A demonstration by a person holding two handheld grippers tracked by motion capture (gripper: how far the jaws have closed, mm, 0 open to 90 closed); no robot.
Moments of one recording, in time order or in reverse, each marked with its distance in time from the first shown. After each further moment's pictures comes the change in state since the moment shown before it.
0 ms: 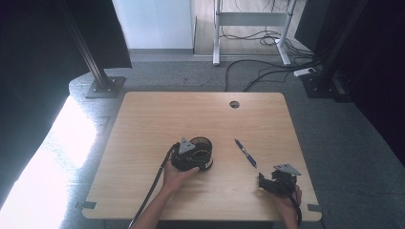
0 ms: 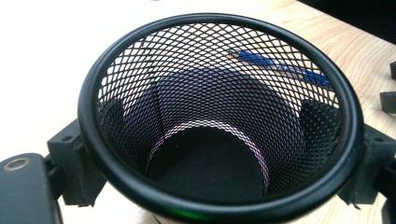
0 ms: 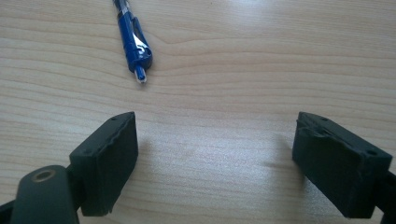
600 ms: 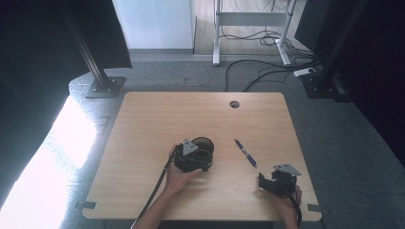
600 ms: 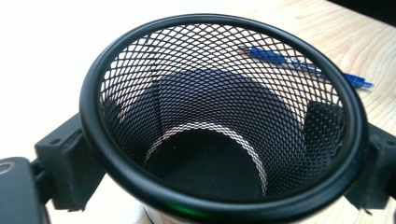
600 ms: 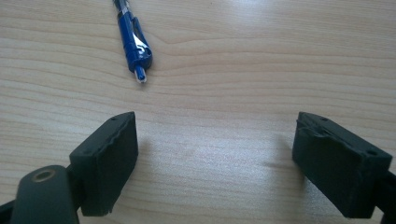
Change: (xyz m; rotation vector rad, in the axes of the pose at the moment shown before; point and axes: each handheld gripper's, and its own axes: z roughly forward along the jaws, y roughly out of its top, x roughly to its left) left arm -0.003 -0.004 0.008 -0.012 0.042 0.015; right arm 0.000 0.000 0.000 0.000 0.000 0.000
